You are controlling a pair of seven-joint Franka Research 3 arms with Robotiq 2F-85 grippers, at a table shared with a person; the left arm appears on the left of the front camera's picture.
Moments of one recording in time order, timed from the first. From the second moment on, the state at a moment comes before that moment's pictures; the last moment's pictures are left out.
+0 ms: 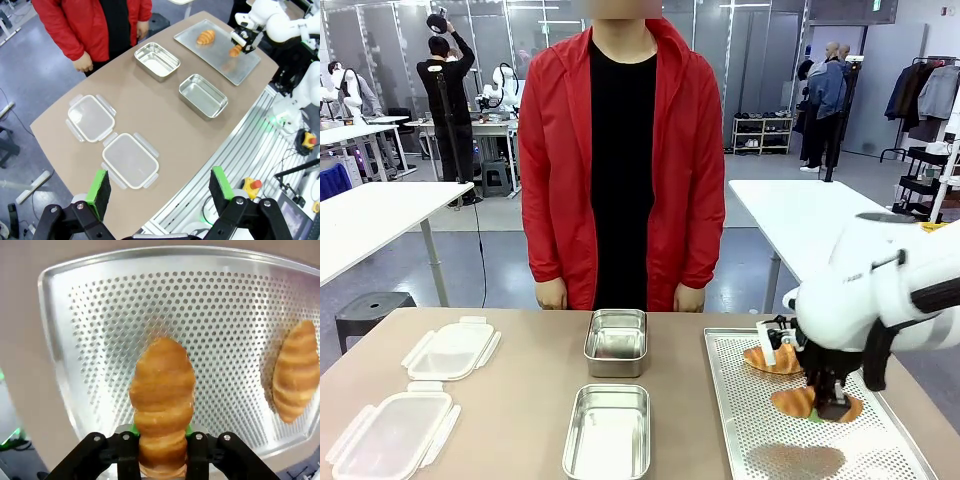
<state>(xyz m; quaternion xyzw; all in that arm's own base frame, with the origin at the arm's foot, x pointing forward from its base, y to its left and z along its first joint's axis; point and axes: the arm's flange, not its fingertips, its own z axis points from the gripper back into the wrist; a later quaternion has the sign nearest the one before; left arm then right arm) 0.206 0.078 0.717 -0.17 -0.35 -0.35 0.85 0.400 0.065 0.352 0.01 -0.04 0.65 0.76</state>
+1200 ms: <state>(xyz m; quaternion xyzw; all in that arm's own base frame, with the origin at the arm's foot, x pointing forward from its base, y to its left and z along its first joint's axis) 0.206 0.078 0.717 -0.17 -0.35 -0.35 0.85 0.337 0.294 0.509 -0.02 -0.08 0.60 0.80</state>
